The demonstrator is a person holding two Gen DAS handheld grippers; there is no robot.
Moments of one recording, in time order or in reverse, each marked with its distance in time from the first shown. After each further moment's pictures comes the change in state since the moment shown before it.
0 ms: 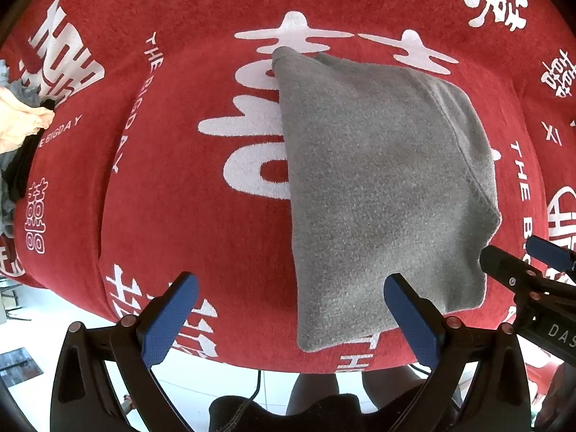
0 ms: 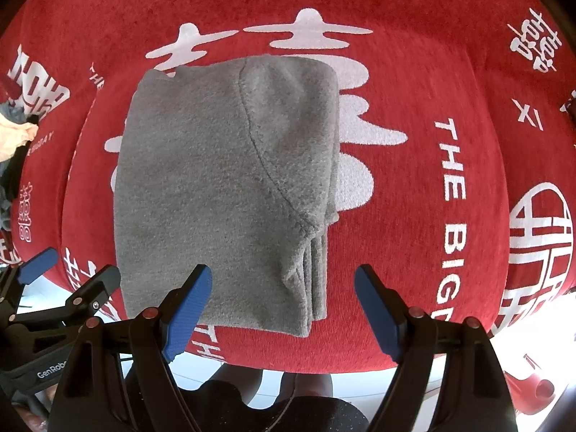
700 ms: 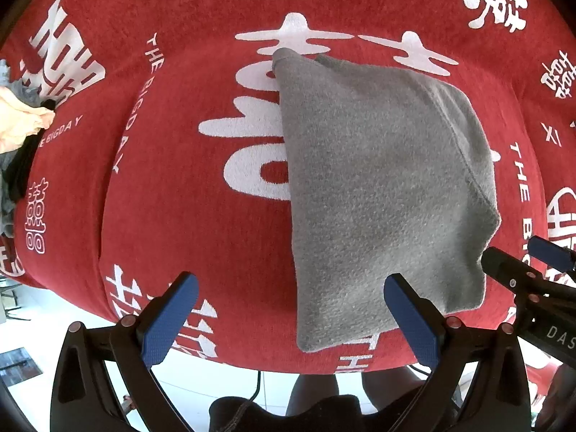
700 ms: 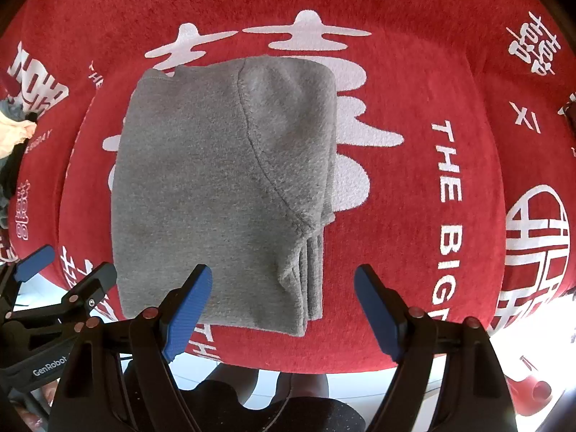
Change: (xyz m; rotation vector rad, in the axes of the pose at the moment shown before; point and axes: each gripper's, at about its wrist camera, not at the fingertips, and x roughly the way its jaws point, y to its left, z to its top) left arm -0.002 -0.001 -0.002 -0.011 -0.007 0.003; right arm -0.003 0.000 -0.001 -0.006 -0.006 -0.016
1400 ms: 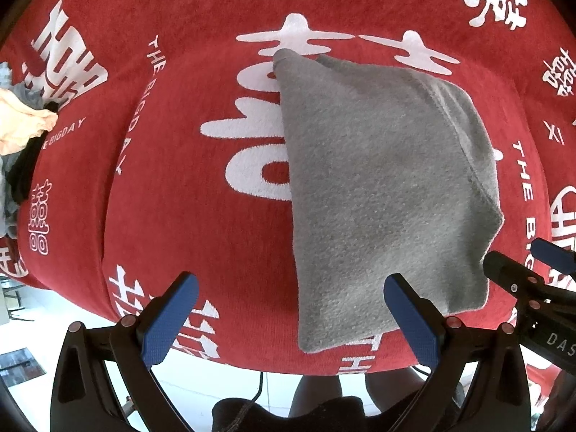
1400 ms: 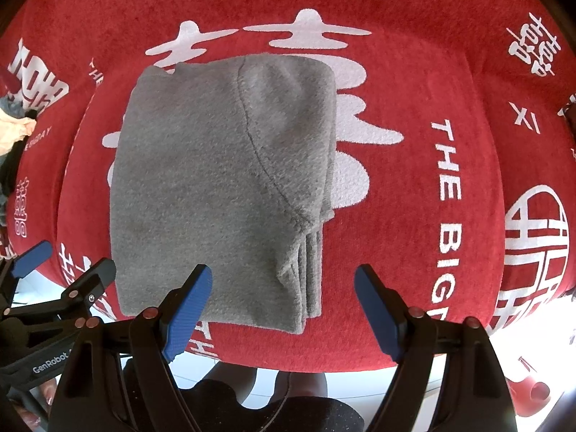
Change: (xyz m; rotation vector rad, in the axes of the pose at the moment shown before) left arm 0.001 -0.003 -0.001 0.005 -0.001 0.021; right arm 0.000 0.000 -0.003 -0.003 0.000 -0.005
